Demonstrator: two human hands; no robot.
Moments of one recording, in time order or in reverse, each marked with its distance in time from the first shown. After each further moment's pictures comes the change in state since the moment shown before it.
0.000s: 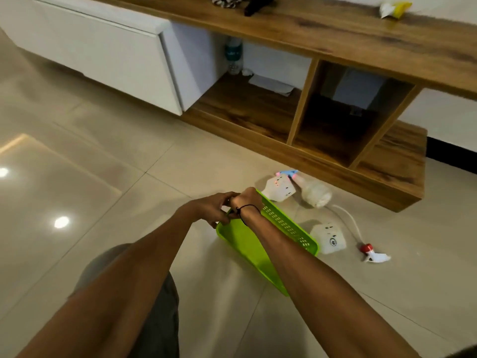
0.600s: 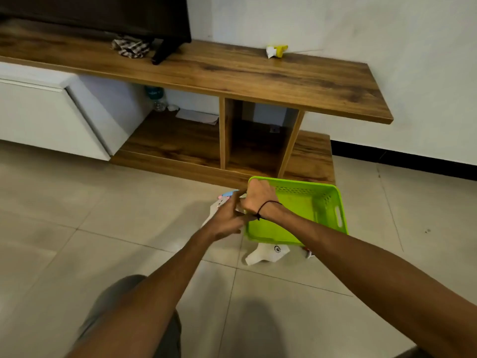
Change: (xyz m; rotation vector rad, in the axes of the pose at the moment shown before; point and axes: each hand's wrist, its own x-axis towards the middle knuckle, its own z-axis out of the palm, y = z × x) left_hand 0.052 0.160 0.091 -0.221 0.117 0.341; right_hand -0.009 0.029 -0.210 -0.470 0.267 -0.221
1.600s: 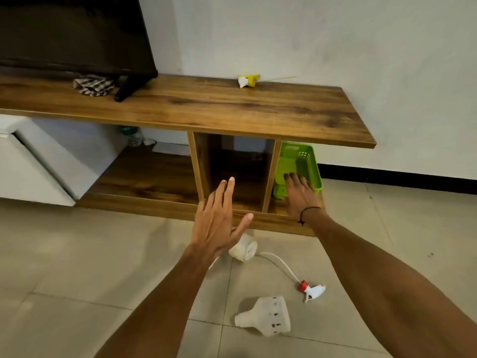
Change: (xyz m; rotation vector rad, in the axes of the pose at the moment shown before) left_hand 0.085 0.039 0.004 0.998 0.480 0.427; right_hand 0.116 0.171 -0.052 -0.375 0.280 -0.067
